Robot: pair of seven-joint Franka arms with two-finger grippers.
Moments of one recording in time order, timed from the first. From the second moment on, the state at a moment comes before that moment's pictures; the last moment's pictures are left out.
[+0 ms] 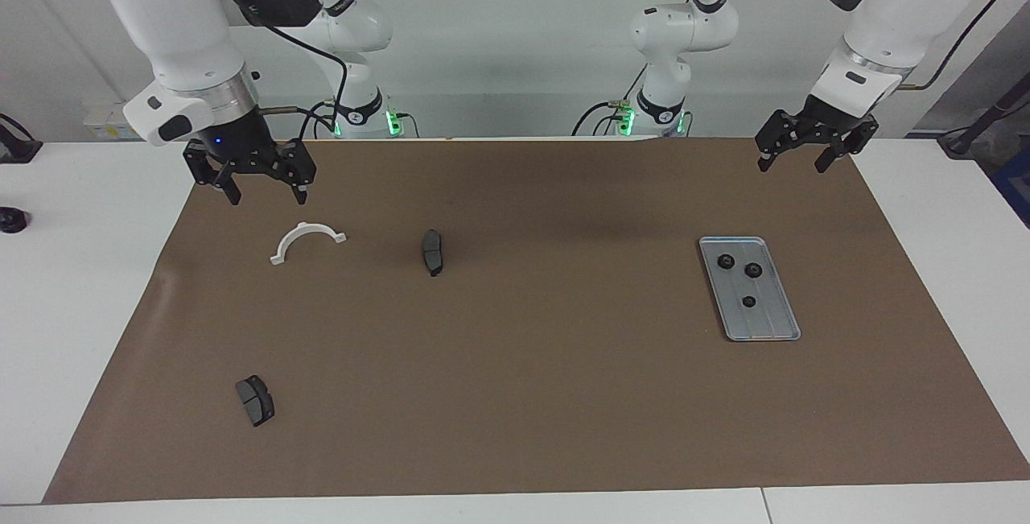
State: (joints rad) left arm 0.02 -0.04 -0.07 -1.64 -0.05 1.62 0.03; right arm -0.06 0.09 0.13 -1.52 -0.04 1.67 0.08
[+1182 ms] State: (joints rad) left arm 0.03 0.02 -0.05 -1.72 -0.02 1.84 0.03; right arm -0.06 0.09 0.13 -1.52 -0.04 1.67 0.08
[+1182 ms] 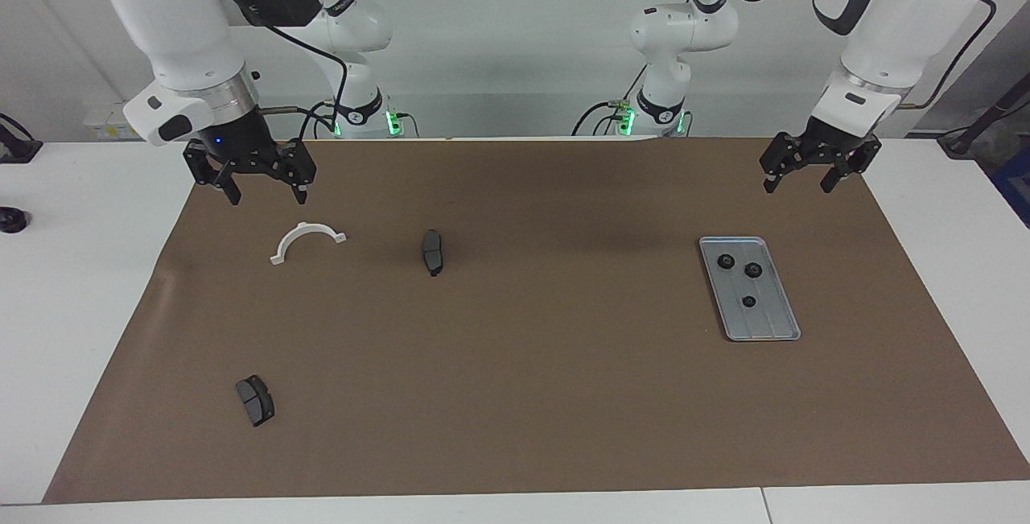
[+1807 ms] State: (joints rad) left arm 0.09 0.25 -0.04 -1.97 0.03 2.33 0.02; right arm -0.06 0.09 0.13 -1.53 -0.04 1.67 0.08
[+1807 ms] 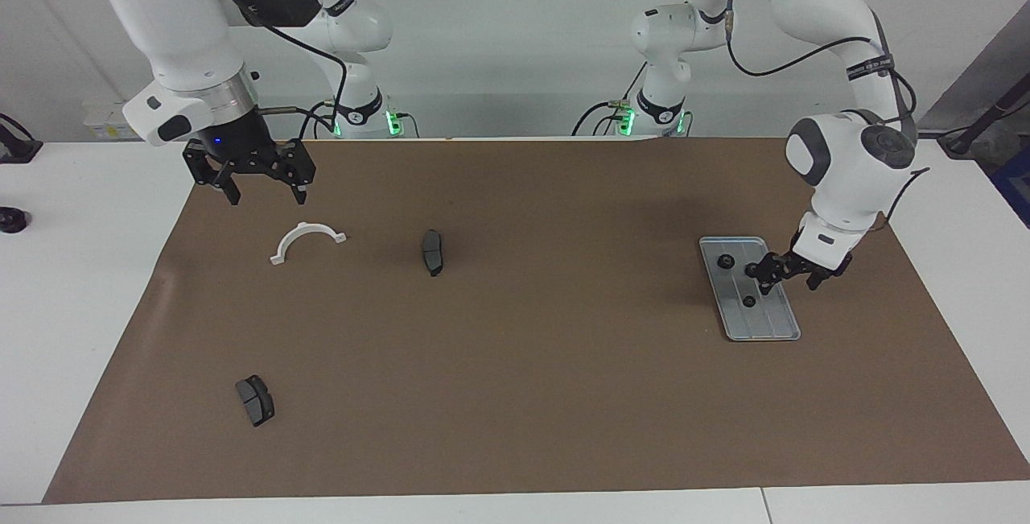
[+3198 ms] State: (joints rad) left arm 0.06 0.31 -0.06 -2.04 0.03 2.48 -0.09; right arm -0.06 0.09 0.13 -1.53 -0.04 1.67 0.08
